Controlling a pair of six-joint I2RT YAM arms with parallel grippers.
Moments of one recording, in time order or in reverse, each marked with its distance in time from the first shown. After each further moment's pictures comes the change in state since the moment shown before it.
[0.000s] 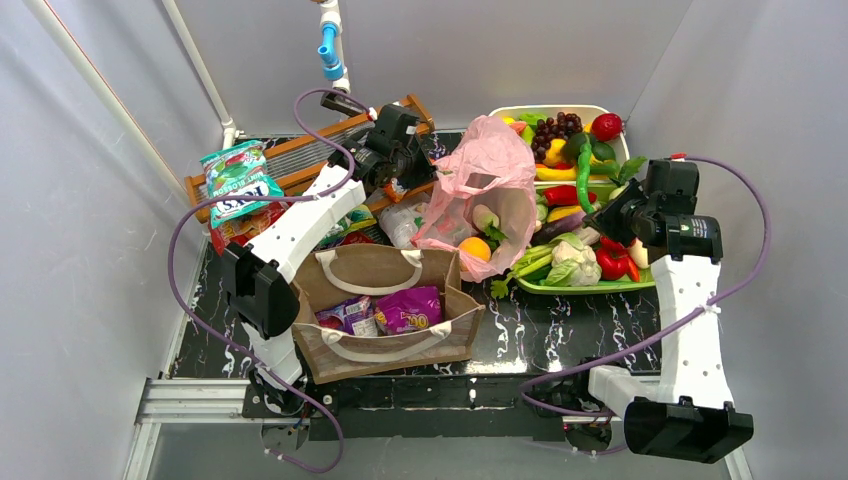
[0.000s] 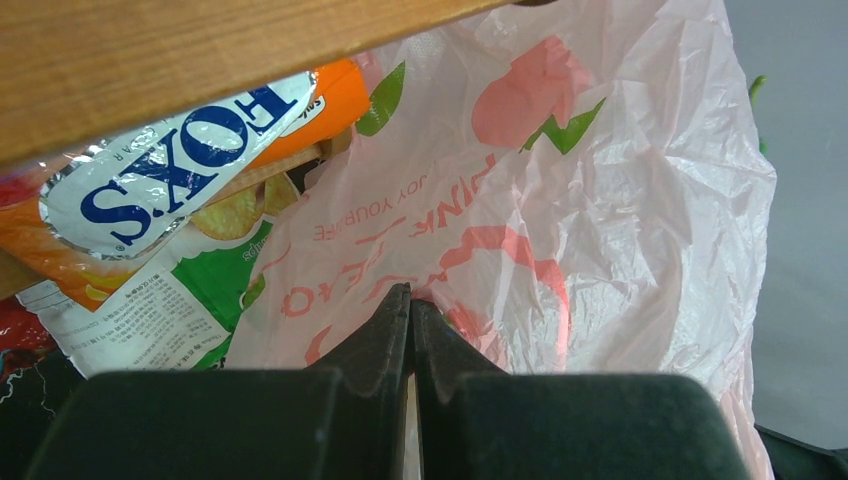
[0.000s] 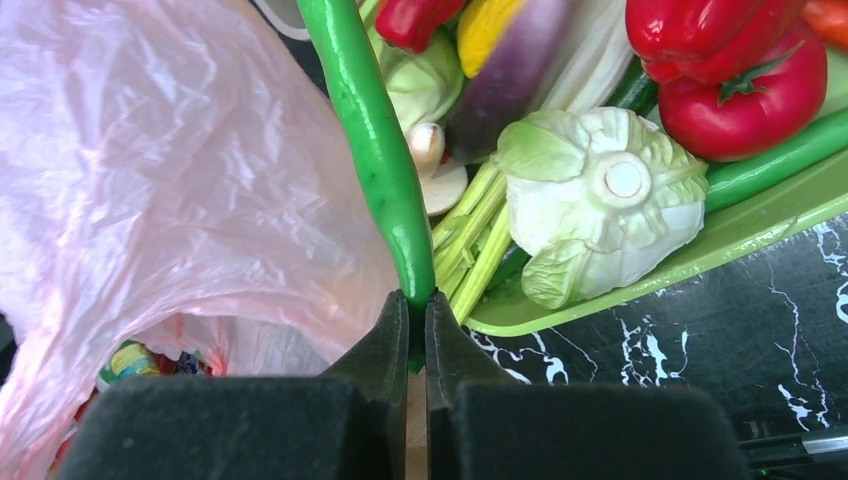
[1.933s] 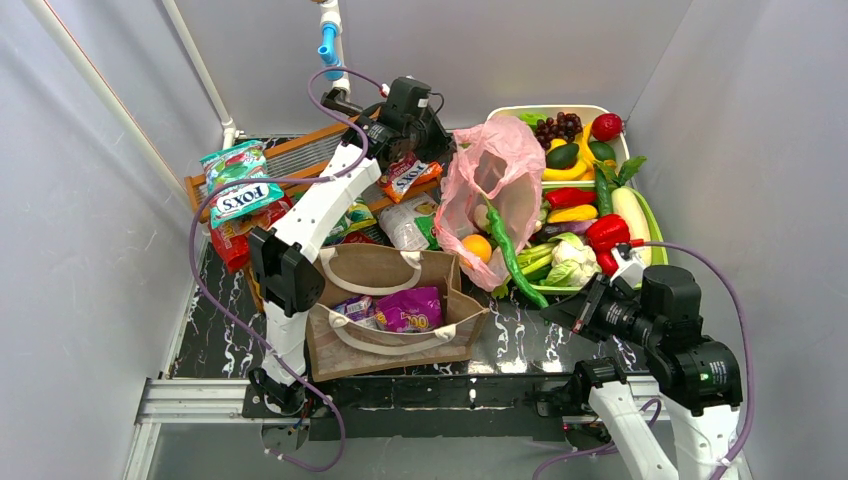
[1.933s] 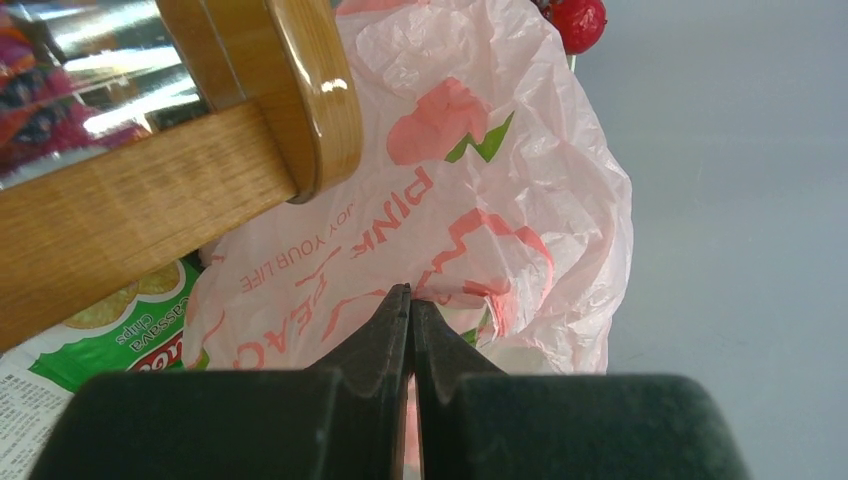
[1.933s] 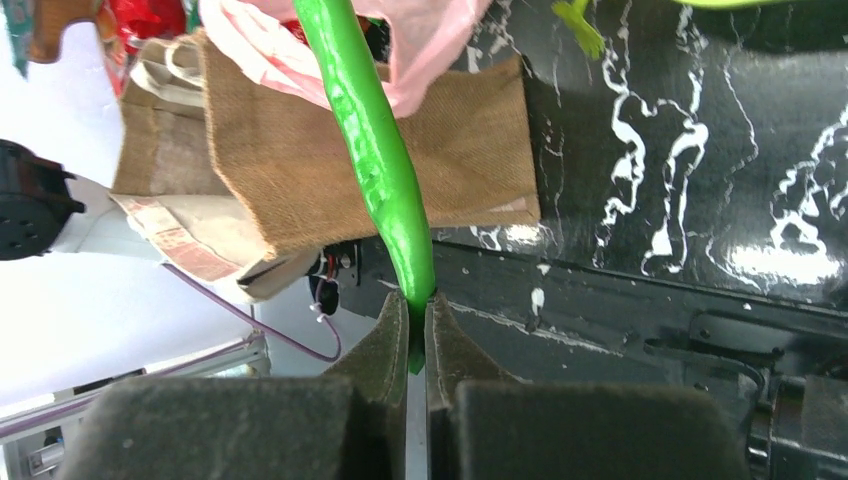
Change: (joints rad) left arm 0.009 0.212 0.353 -0.042 0.067 -0.060; right arm 0.269 -0.598 -0.229 -0.221 -0.377 -0.008
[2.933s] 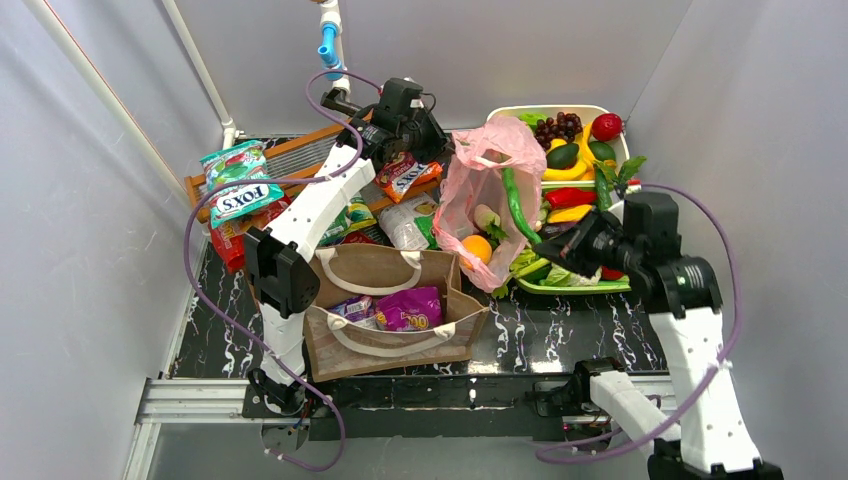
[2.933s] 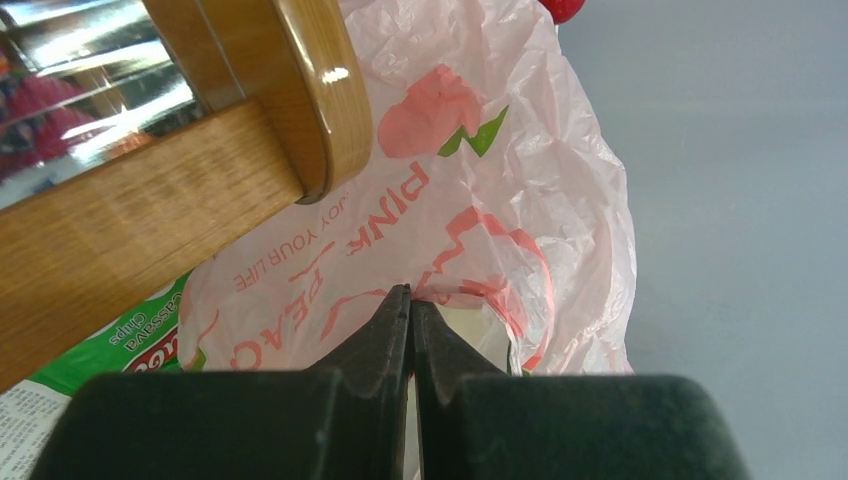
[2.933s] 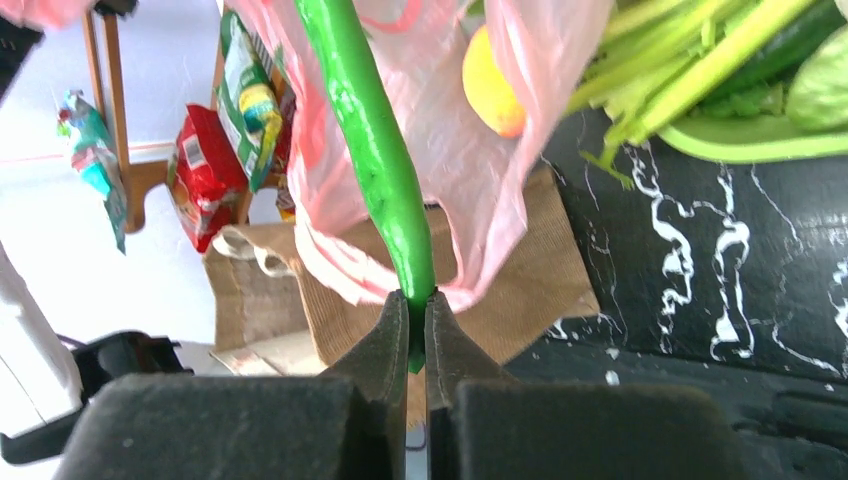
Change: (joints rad) left arm 0.026 -0.029 -0.068 0.058 0.101 0.017; right arm 0.000 0.335 0.130 0.166 0.105 0.178
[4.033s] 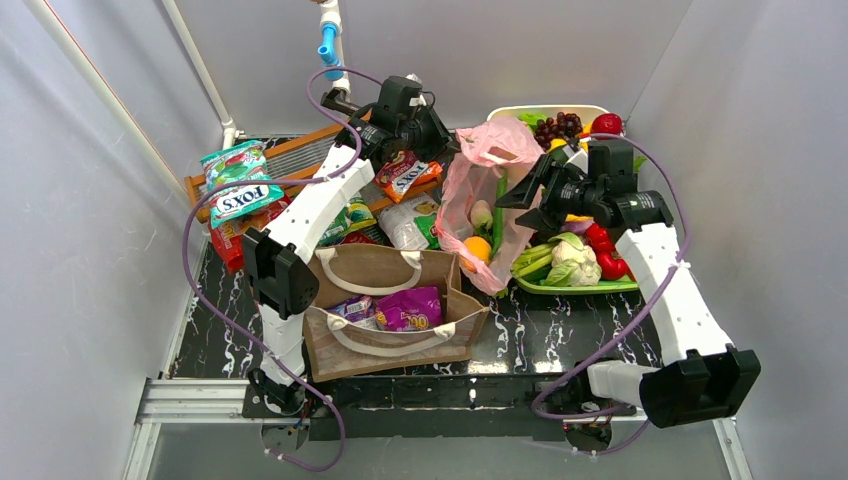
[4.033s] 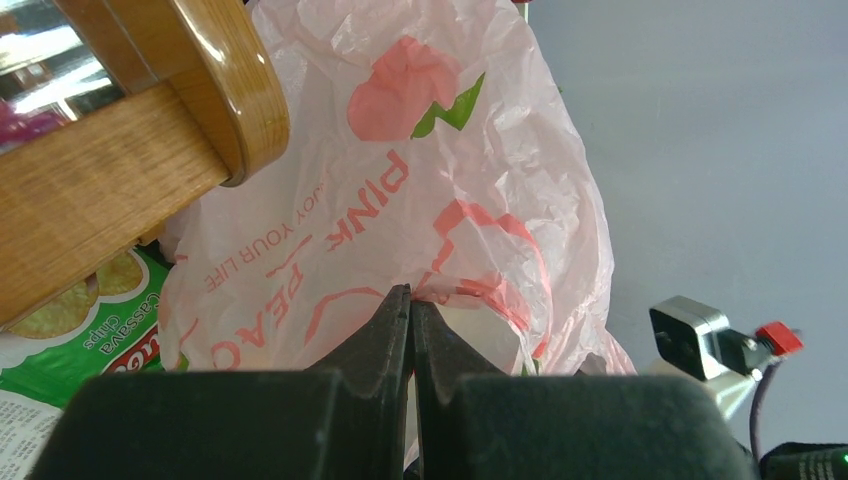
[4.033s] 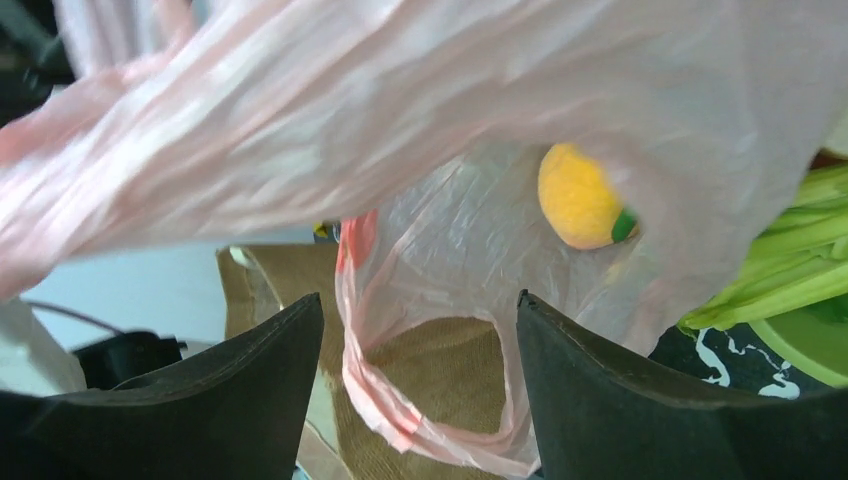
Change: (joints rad) left arm 0.000 -0.011 0.000 0.024 0.060 0.021; right arm 0.012 0.438 0.101 0.303 -0.172 -0.081
